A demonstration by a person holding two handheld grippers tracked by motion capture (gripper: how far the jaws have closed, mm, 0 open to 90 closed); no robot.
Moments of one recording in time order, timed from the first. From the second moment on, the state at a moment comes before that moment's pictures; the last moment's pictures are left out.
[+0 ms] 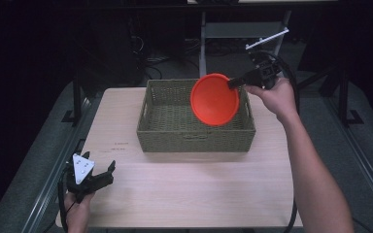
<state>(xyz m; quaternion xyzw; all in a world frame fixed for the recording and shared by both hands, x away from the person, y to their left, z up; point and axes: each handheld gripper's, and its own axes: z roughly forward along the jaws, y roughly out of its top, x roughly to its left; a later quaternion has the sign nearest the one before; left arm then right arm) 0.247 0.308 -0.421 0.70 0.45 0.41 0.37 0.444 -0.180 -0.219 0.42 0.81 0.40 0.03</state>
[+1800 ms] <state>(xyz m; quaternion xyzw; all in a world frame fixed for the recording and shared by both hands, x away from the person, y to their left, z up) 0.252 0.306 -0.422 0.71 0.45 0.40 0.37 0.513 -0.162 -0.313 0.50 0.79 0.37 -0.01</state>
